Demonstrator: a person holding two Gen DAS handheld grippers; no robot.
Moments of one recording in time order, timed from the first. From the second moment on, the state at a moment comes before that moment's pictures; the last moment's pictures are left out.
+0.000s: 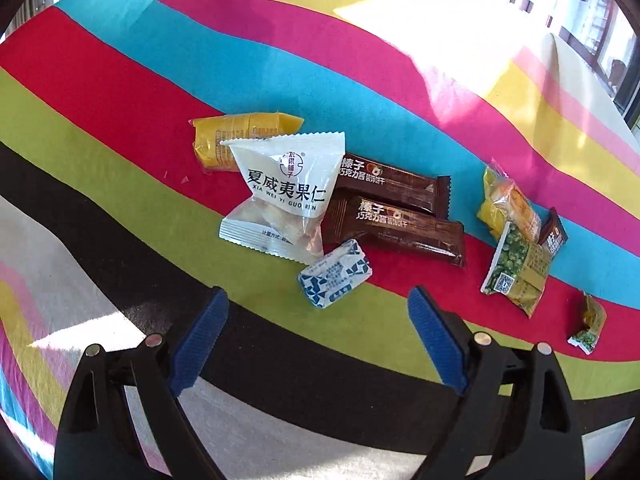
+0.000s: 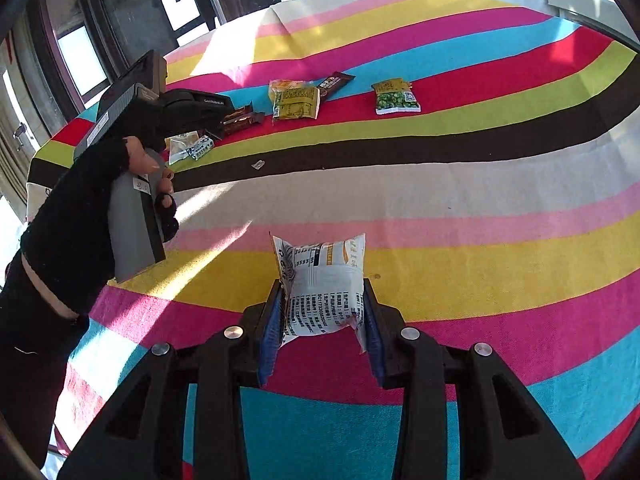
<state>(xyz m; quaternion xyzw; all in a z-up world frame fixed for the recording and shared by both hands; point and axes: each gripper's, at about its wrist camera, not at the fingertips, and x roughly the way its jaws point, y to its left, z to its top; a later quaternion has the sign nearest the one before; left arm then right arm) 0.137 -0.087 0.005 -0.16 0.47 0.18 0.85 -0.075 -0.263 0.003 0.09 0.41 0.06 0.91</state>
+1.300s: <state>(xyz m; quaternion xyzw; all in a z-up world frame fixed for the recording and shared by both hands) -0.036 -0.040 0.012 -0.02 0.47 -0.05 0.88 -0.074 -0.270 0.002 0.11 0.41 0.06 0.90</state>
